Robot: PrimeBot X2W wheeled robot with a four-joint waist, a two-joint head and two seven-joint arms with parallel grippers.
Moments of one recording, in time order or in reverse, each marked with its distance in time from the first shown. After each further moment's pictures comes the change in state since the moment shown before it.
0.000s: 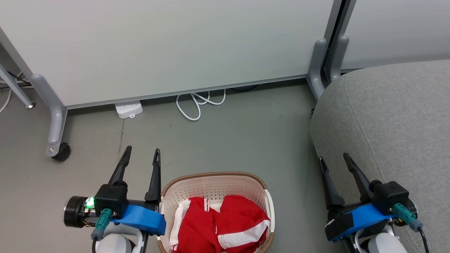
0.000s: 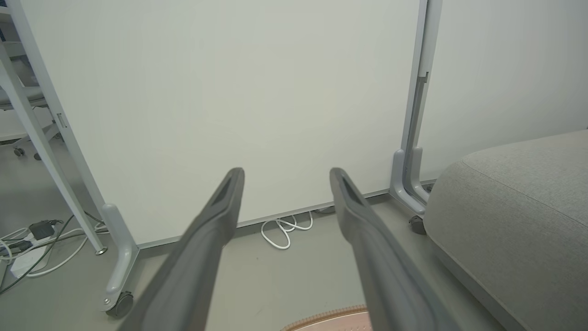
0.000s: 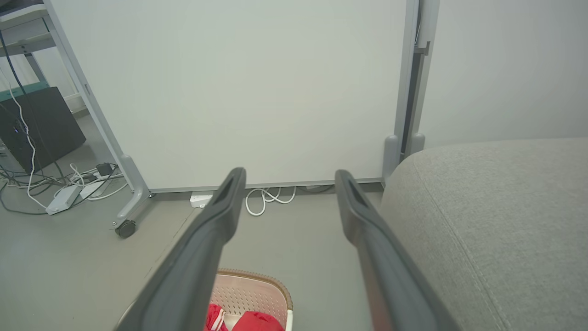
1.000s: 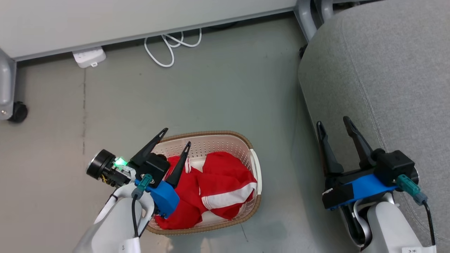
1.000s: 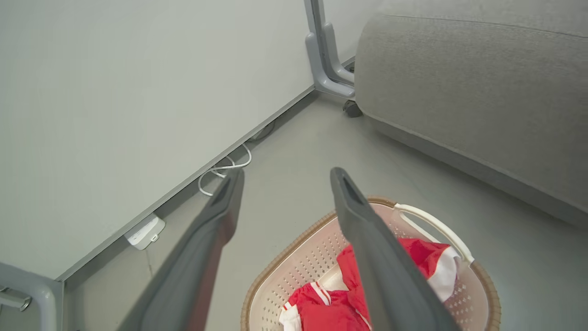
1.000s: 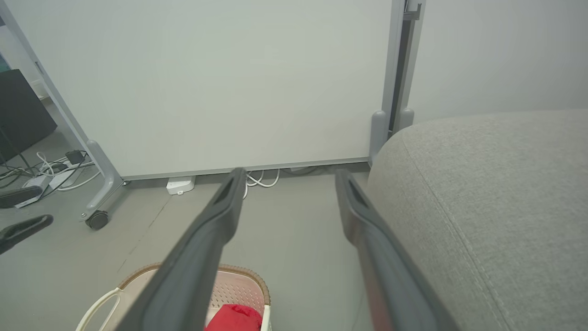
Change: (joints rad) left arm -0.291 0.136 -0.325 0.310 0.062 -0.039 0.000; right arm -0.121 -0.001 0.010 -0.031 -0.007 0.000 0.000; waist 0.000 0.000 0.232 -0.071
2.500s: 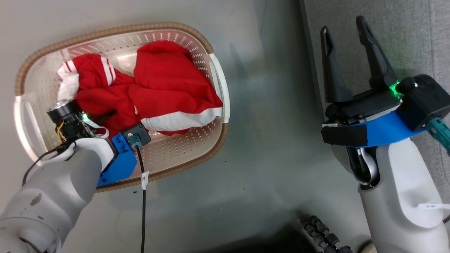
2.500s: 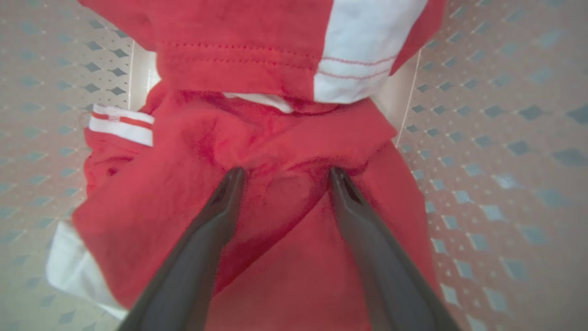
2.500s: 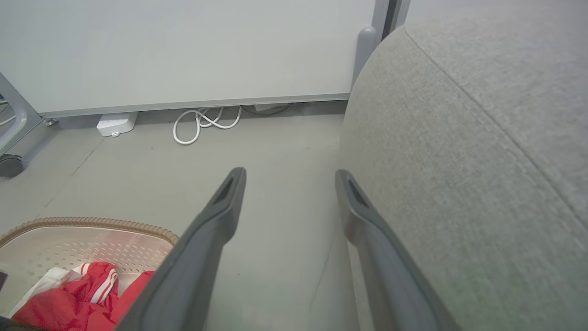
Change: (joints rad) left arm -0.550 0.115 -0.852 0.654 -0.159 0.000 0.138; right arm -0.278 -0.001 0.037 -0.176 -0.003 0.000 0.000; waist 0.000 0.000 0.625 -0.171
